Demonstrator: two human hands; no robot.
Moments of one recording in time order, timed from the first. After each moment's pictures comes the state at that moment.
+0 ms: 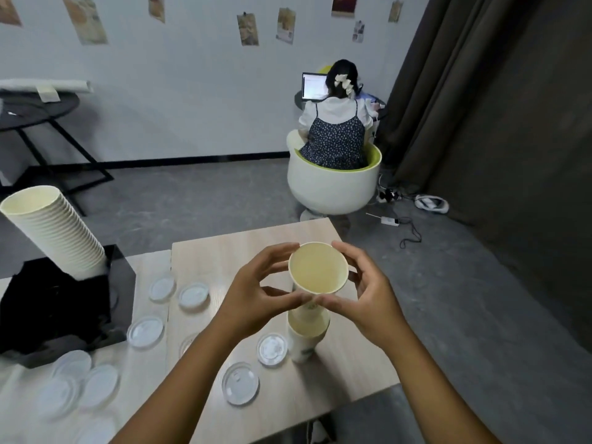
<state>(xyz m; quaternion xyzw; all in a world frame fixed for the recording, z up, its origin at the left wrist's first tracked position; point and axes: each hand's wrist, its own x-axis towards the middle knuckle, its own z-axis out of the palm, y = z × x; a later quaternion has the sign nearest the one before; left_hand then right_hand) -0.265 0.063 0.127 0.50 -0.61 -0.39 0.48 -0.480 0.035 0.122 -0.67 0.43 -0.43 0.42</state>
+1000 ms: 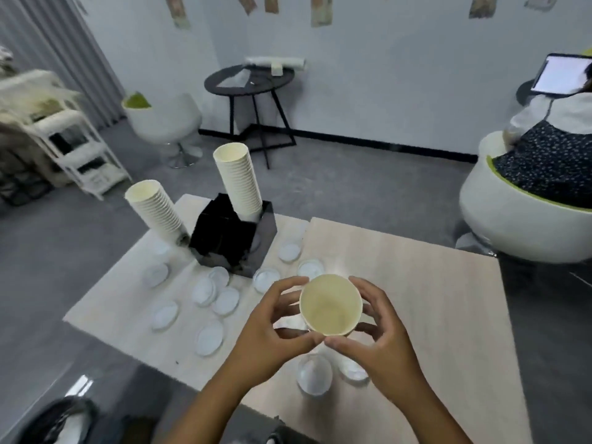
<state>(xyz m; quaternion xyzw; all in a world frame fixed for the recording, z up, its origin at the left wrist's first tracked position) -0.230 0.148 0.083 0.70 -0.35 -0.32 0.53 -0.393 0.012 0.070 -0.70 0.28 -0.26 0.60</state>
